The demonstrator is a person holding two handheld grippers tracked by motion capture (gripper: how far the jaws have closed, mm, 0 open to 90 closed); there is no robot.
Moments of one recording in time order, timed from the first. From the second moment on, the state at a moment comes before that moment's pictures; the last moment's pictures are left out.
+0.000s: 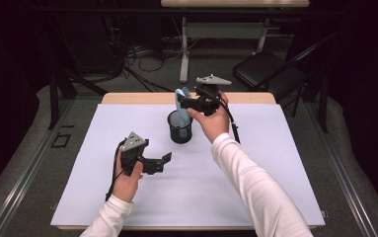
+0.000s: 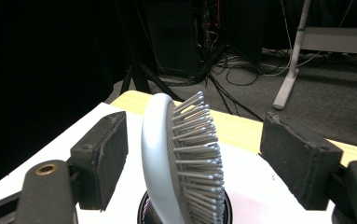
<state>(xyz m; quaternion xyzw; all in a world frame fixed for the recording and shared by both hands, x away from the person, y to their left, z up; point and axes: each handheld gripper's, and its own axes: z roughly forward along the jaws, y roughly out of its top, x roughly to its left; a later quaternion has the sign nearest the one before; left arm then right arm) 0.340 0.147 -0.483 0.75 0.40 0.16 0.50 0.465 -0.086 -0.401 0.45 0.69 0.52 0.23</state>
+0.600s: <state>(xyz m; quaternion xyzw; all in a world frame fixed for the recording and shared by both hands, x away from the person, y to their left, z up) 0.340 0.148 -0.482 0.75 0.41 0.16 0.50 0.455 -0.092 -0.395 0.45 0.71 0.49 0.23</state>
